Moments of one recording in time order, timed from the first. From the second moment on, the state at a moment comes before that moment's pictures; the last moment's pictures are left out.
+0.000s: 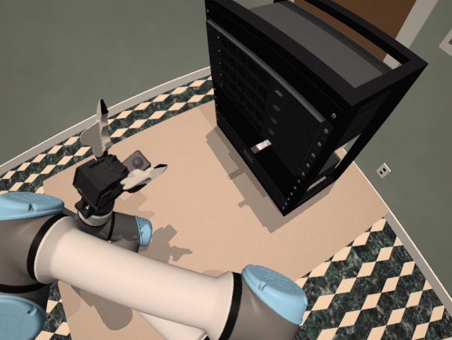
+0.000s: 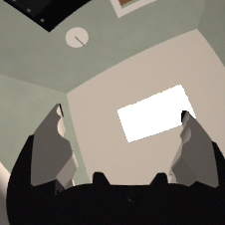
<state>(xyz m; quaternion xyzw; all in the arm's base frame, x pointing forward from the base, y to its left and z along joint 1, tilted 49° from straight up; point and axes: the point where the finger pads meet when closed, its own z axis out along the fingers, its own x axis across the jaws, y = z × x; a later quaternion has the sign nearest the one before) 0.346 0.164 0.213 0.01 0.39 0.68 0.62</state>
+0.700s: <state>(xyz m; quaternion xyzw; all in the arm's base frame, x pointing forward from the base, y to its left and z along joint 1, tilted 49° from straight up) 0.362 0.148 0.216 0.06 0.39 0.70 0.60</state>
